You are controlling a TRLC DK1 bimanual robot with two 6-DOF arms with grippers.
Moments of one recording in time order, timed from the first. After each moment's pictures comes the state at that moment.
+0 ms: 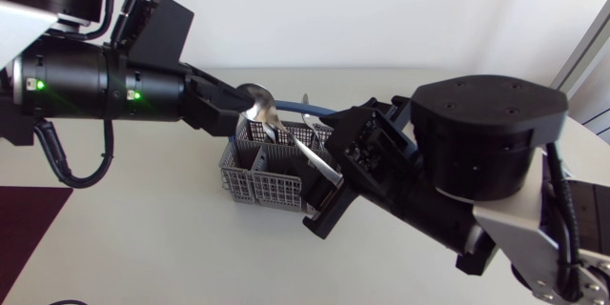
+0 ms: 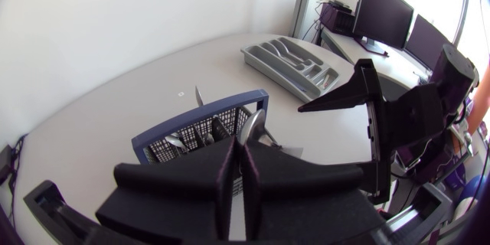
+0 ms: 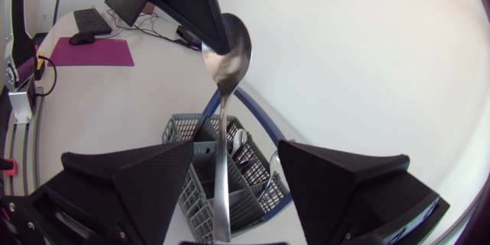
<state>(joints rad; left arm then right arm) -0.55 1.20 1.09 -0.48 0.22 0.04 0.96 1.17 0.66 0.20 0.28 -0.39</state>
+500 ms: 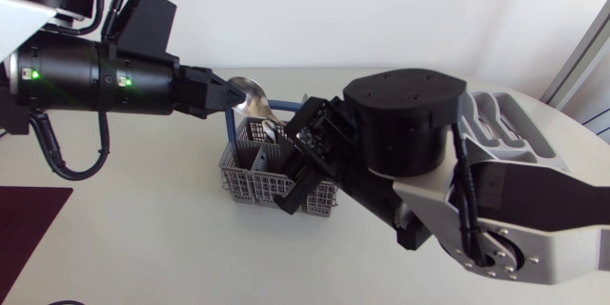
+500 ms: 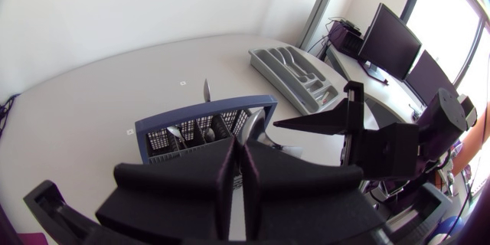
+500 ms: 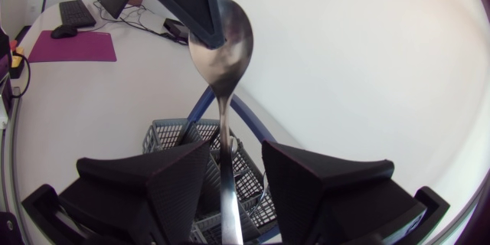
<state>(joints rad) -0.48 1.21 1.10 -0.49 0.28 -0.09 0.96 1.37 0.76 0.31 0.36 -0.42</state>
